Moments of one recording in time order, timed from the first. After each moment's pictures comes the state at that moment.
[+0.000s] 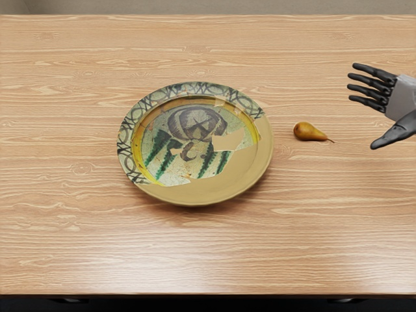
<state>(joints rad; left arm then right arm) -0.01 0.00 0.17 -0.31 0.16 0.18 0.23 0.75 -1.05 0.46 1.19 -0.22 0.61 0.27</state>
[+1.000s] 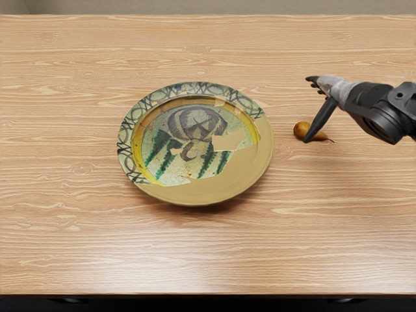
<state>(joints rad) -0.01 0.00 0.17 -0.31 0.16 0.18 0.23 1.12 -0.57 0.30 1.20 -0.77 -0.11 -0.61</state>
